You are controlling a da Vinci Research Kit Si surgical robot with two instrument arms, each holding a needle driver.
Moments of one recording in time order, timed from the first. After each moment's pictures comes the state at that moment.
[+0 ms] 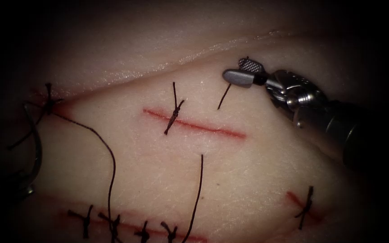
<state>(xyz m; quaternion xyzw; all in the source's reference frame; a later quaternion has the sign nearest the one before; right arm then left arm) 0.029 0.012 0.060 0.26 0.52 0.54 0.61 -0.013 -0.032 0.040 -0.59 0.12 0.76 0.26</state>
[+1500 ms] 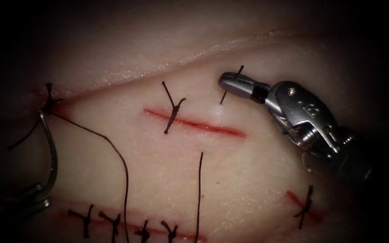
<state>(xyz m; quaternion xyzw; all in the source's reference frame) 0.029 0.012 0.051 0.06 0.65 0.32 0.69 -0.015 -0.033 0.041 -0.61 0.08 0.76 0.23</state>
